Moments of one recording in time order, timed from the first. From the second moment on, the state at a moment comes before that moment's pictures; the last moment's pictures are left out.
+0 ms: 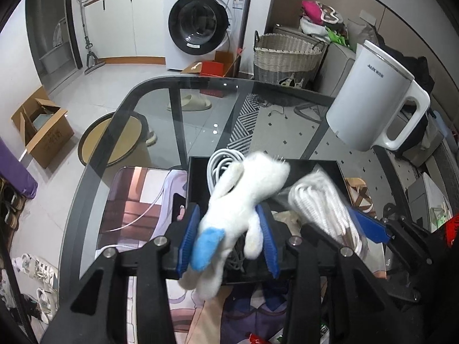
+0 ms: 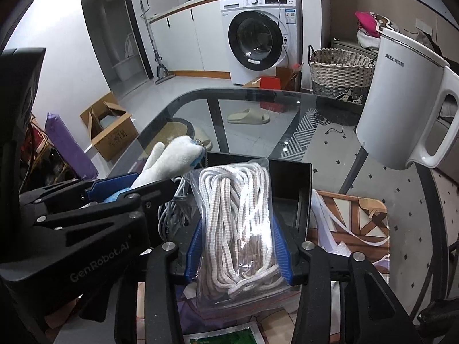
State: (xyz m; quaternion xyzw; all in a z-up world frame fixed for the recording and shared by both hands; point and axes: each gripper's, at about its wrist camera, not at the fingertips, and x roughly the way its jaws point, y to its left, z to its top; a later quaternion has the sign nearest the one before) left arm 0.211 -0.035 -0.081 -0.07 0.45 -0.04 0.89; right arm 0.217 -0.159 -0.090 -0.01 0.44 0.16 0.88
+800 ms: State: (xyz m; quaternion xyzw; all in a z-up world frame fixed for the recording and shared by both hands) left arm 0.141 -0.029 -0.026 -0.02 0.40 -0.10 0.91; right arm 0.166 -0.163 -0.047 -0.03 0.41 0.20 0.89
